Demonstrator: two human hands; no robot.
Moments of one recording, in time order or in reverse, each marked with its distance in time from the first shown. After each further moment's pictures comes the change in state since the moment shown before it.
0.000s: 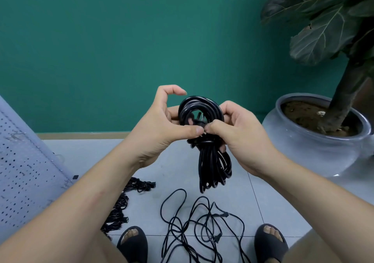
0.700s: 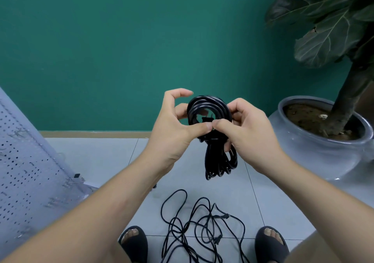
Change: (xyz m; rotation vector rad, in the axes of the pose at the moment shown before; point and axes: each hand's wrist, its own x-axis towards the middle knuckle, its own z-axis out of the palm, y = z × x) left_hand 0.001 -0.013 0.022 0.098 0.276 0.048; right_hand 0.001 -0.002 -0.006 -0.223 0.130 -0.108
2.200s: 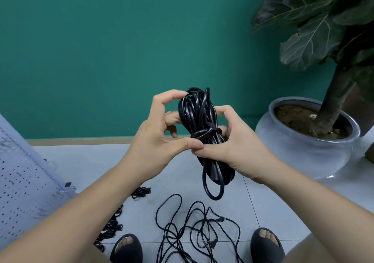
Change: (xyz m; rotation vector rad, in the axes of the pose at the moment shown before) left_hand -0.005 0.005 -0.009 0.245 -0.192 0.326; right_hand -0.014 -0.006 -0.018 0.003 -0.274 0.075
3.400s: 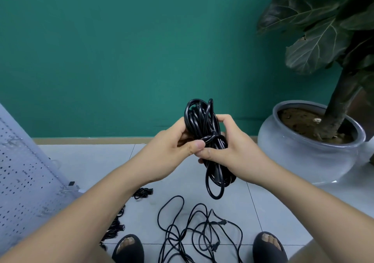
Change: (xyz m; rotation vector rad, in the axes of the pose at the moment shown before) left_hand -0.004 -0.023 -0.008 0.070 -0.259 -0.190; right_hand 0.012 0.021 0.006 -0.128 -0.054 0.019
